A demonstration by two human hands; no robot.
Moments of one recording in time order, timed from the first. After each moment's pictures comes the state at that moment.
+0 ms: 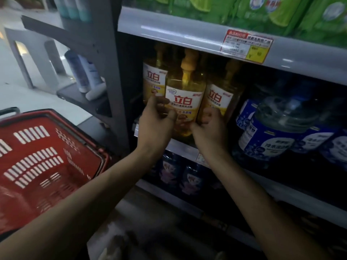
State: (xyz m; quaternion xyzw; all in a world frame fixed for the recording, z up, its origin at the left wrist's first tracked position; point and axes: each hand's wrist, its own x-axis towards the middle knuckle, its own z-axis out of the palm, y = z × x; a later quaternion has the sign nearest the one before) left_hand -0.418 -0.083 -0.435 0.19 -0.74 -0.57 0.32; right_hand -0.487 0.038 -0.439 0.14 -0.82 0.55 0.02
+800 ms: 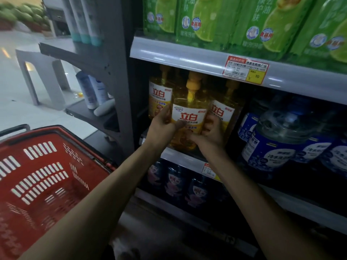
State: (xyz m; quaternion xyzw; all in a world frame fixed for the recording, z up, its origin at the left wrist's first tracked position) left_hand -0.429 -0.108 -0.417 0.12 -0.70 -0.67 0.21; right_hand -0.507 0.014 -0.446 0.12 -0.74 0.66 -0.04
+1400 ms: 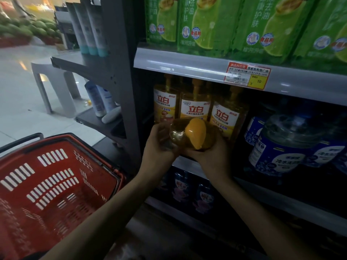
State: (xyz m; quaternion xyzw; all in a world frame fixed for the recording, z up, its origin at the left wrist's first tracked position) left_hand -0.390 -0.104 -0.444 0.12 -0.73 -0.61 0.28; right_hand -0.473 0.026 -0.454 0.21 -0.77 0.59 0.08
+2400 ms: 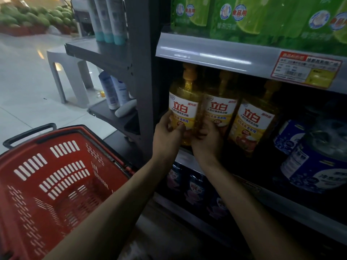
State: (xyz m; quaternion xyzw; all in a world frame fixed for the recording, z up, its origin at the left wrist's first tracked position) left_hand -0.436 -0.150 -0.450 0.22 -0.67 -0.65 0.29; right_hand -0.506 -0.065 -0.476 0.15 -0.77 0.63 -0.01
